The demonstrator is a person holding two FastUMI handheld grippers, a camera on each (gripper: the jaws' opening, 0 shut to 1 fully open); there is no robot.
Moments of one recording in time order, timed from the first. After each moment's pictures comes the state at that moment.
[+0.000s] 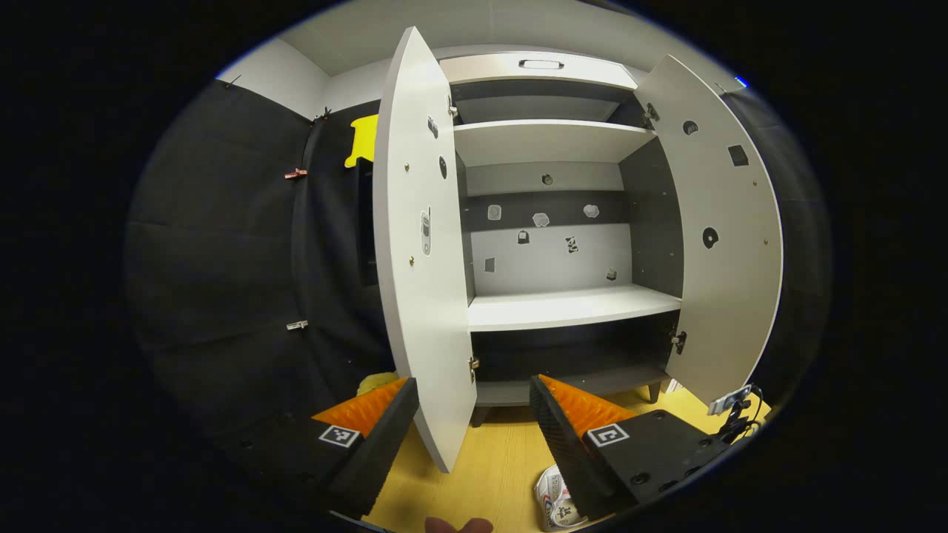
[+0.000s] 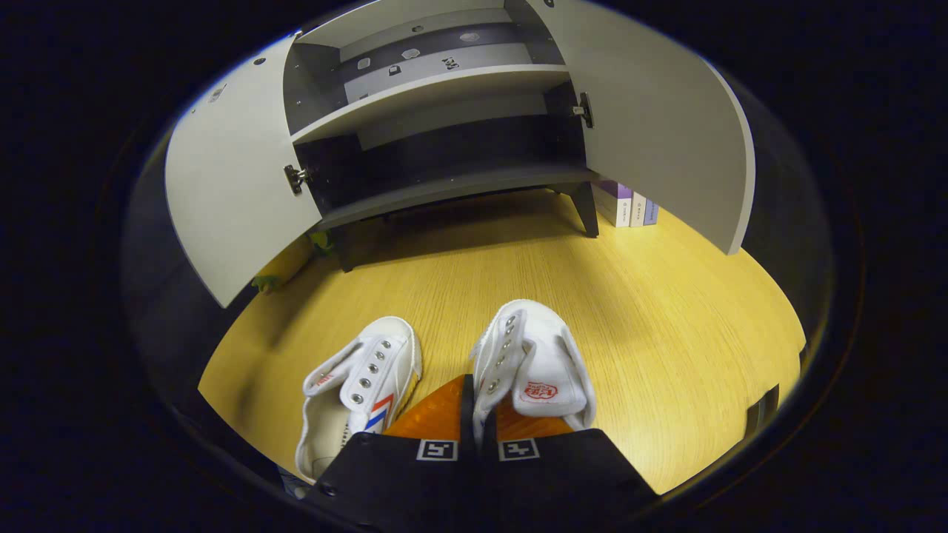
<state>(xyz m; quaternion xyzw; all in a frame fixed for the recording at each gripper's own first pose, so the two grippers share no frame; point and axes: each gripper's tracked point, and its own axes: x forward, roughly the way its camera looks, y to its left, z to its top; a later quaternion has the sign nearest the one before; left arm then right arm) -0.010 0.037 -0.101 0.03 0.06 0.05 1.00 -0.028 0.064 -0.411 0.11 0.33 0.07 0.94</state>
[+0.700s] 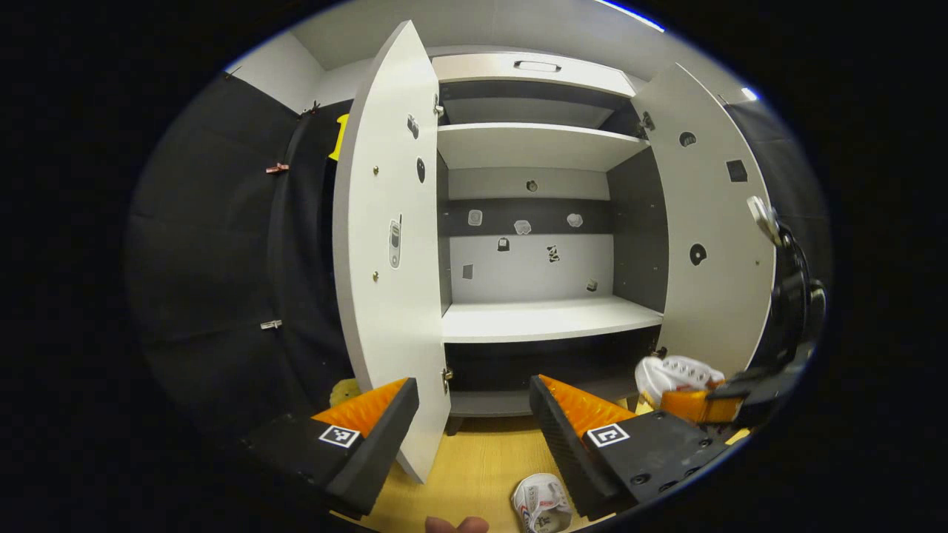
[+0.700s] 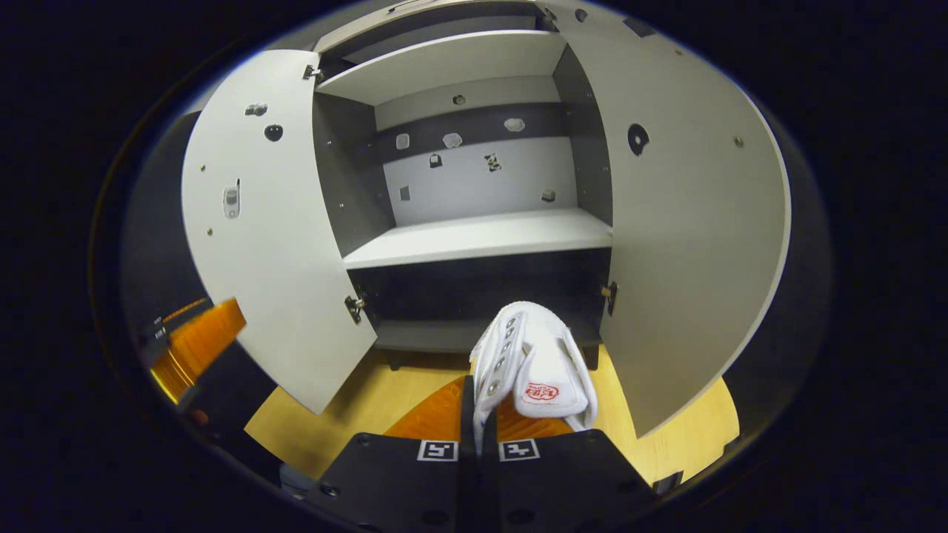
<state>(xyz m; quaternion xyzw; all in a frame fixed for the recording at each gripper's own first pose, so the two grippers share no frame) 0.013 0.017 -0.092 0.00 0.05 0.01 1.00 0.051 0.073 -0.158 0.08 0.22 0.10 0.97</state>
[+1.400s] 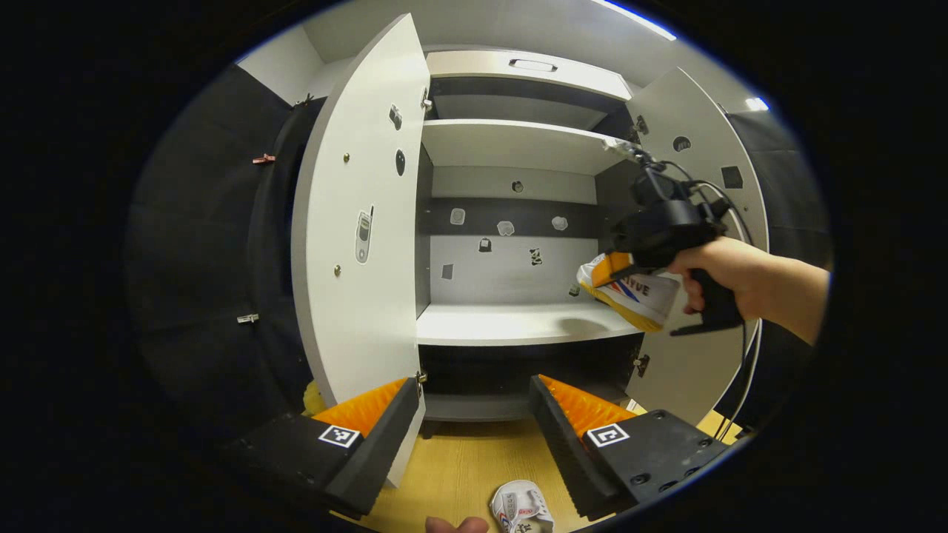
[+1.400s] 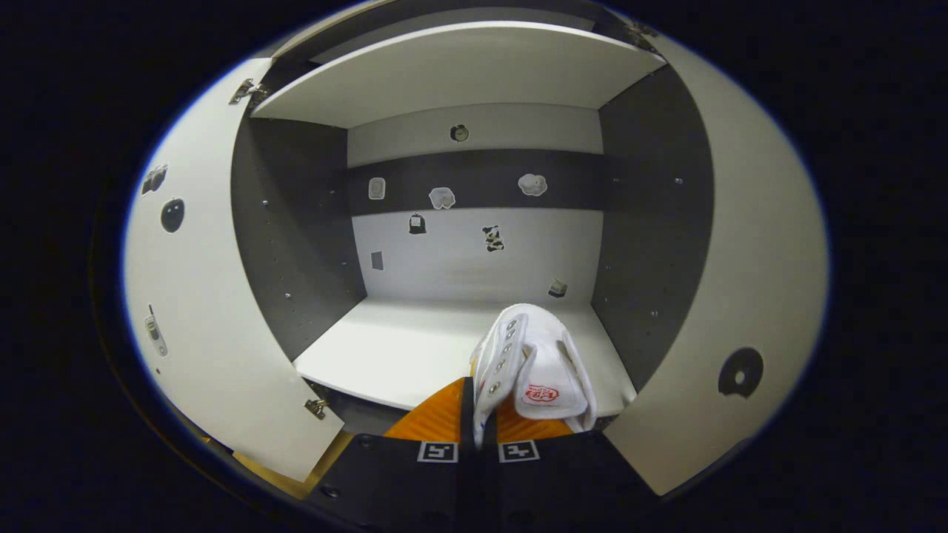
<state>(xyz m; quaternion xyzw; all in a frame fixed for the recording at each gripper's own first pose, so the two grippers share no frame) 0.032 -0.001 -0.097 -0.01 0.05 -0.02 1.00 0.268 0.081 -0.068 0.01 0.20 0.09 0.98</state>
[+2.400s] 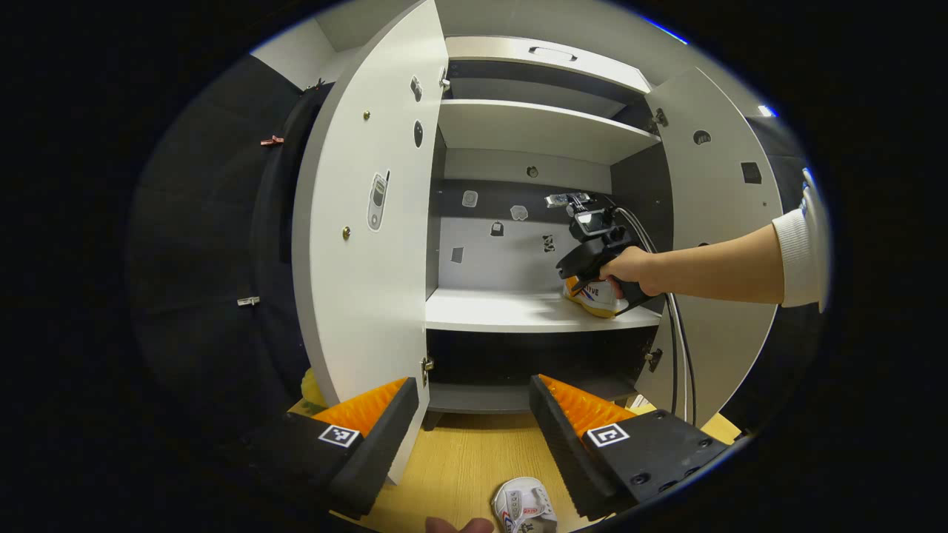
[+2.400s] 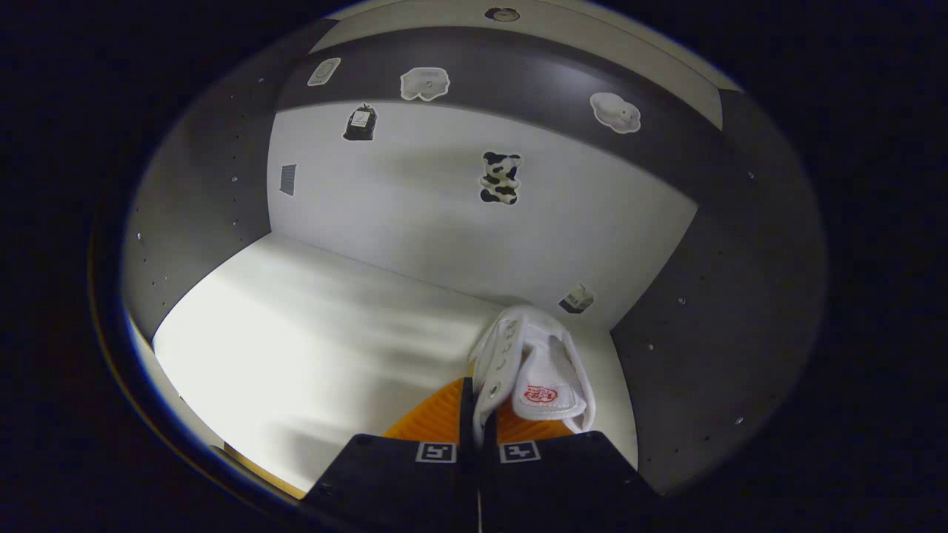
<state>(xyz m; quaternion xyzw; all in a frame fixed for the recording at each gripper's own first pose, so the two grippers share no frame) 0.046 0.014 -0.120 -0.03 0.08 -0.01 1.00 0.432 0.079 -0.162 -0.14 0.29 0.05 0.95</state>
